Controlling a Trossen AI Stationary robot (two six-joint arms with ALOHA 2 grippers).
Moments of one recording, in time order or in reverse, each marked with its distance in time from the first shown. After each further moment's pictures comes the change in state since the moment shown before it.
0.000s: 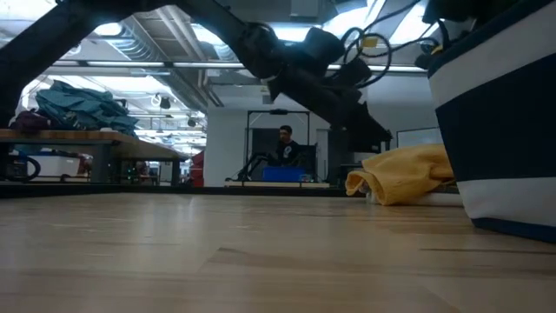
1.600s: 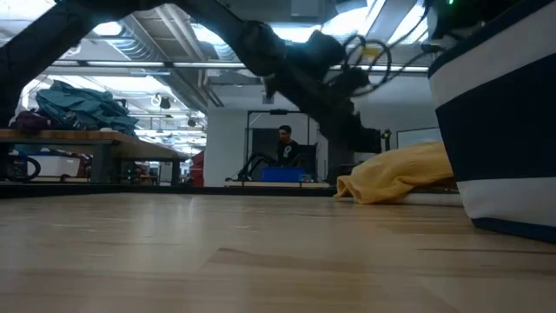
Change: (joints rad) left arm -0.001 -0.003 -0.001 -0.107 -0.059 0.136; right arm 0.000 0.096 0.088 -0.392 -0.006 -0.124
